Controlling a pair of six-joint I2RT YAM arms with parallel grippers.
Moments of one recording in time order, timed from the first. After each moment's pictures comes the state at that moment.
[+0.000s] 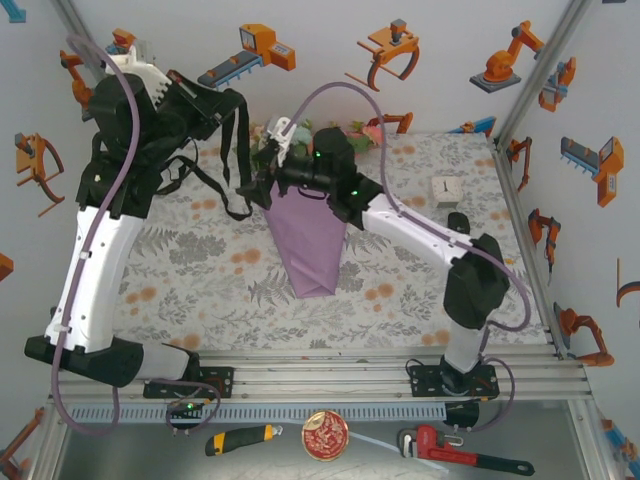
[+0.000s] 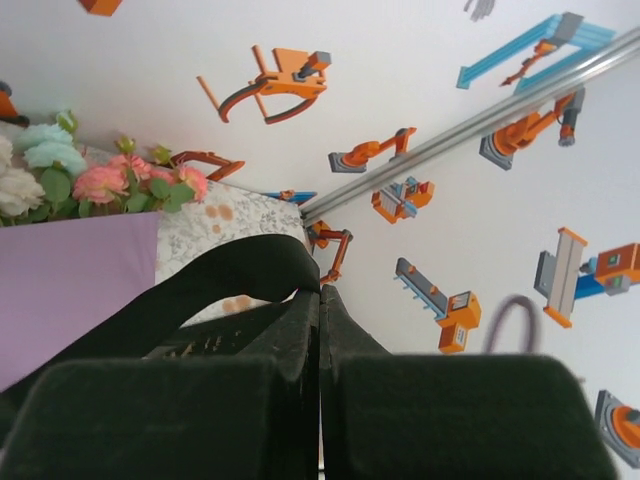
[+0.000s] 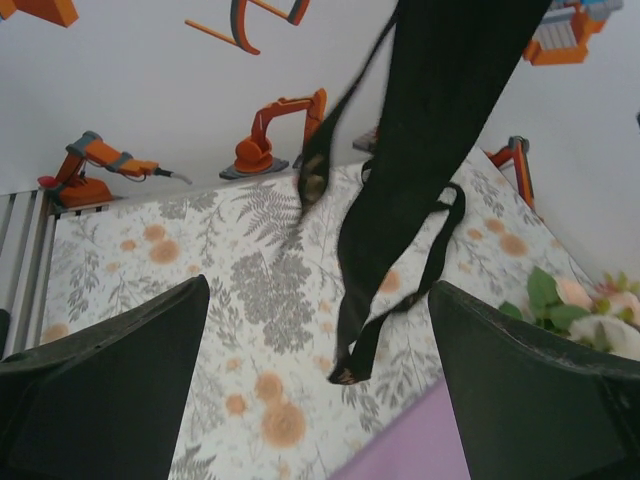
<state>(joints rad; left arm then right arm) -0.37 1.36 1.88 -0.52 0.13 -0.84 0.80 1.86 1.64 0.23 -0.52 -0.07</state>
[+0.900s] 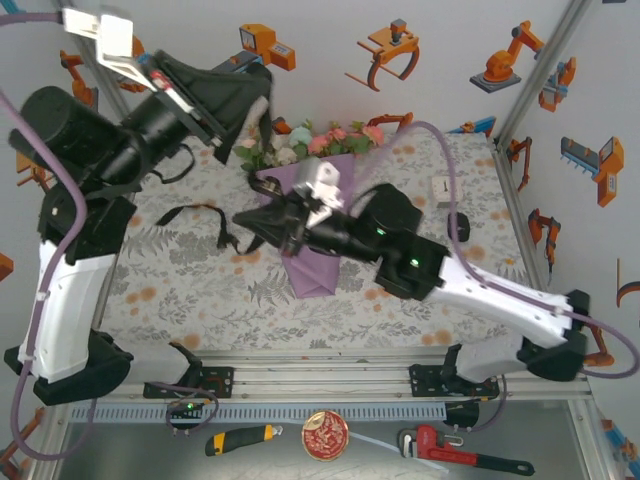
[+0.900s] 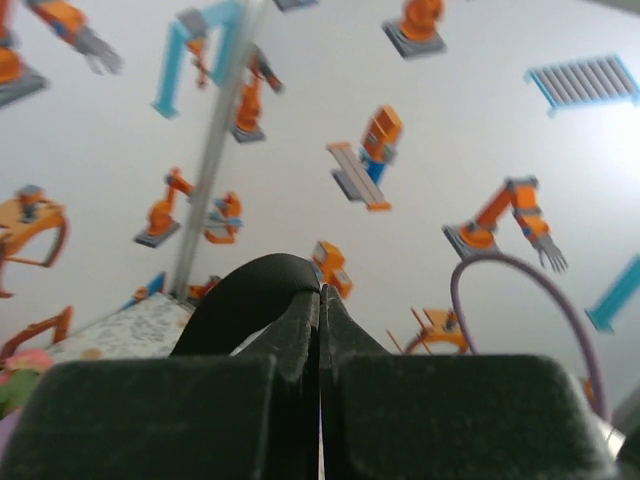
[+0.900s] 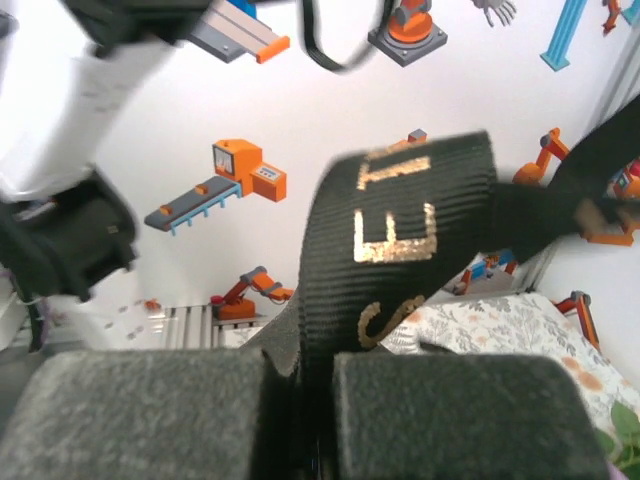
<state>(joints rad) -0.76 1.33 2.09 -0.34 0.30 -0.46 1.22 1.27 1.40 0.16 -0.16 -0.02</state>
